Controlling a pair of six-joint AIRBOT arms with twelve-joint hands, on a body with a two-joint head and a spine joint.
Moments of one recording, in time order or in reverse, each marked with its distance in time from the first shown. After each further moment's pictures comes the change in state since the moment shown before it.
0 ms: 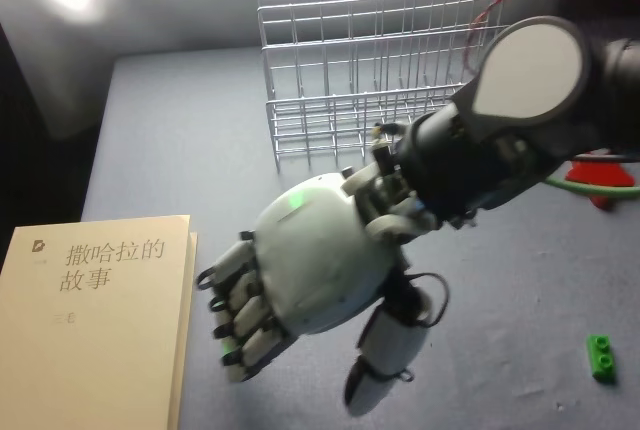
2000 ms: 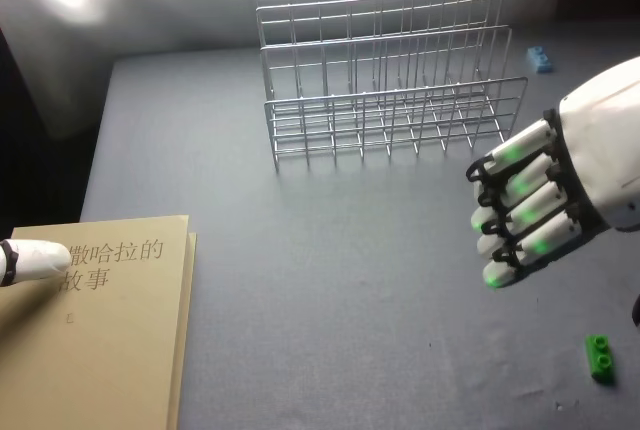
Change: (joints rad) left arm 0.086 -0.153 -0.035 0.139 -0.248 -0.137; right arm 0.142 0.539 -0.123 0.018 0.283 0.023
